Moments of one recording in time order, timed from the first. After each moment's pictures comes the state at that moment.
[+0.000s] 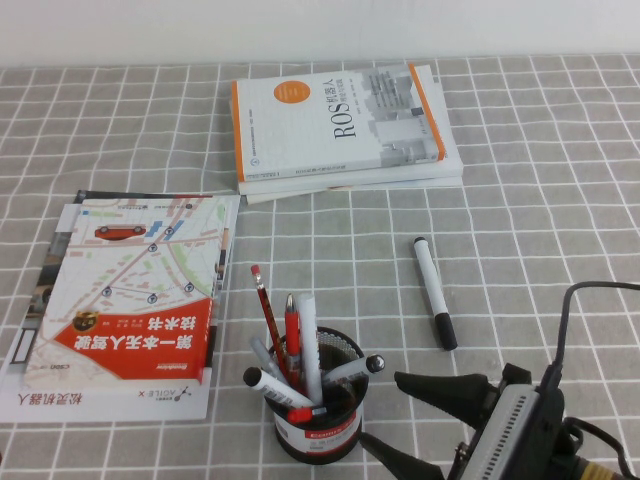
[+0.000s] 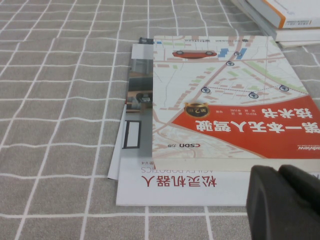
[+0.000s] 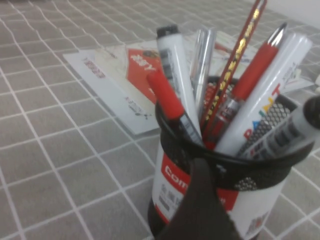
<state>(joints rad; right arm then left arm) 0.92 1.58 -0.22 -0.13 -1.13 -0.04 -0.07 -0.02 0.03 -0.06 0.38 0.07</state>
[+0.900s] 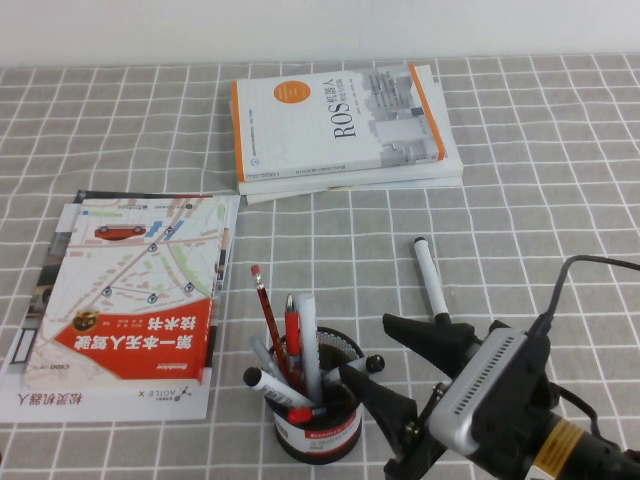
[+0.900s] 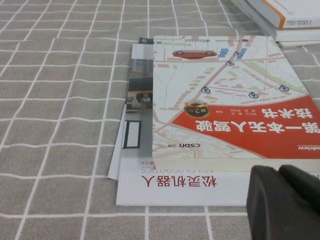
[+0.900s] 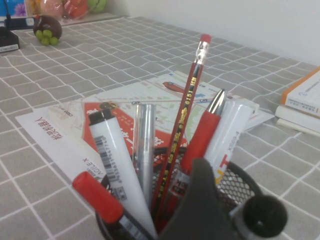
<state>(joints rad) 0.92 1.61 -0.34 -0.02 -1.13 0.00 -0.07 -0.02 0.03 -0.06 0.38 0.07</state>
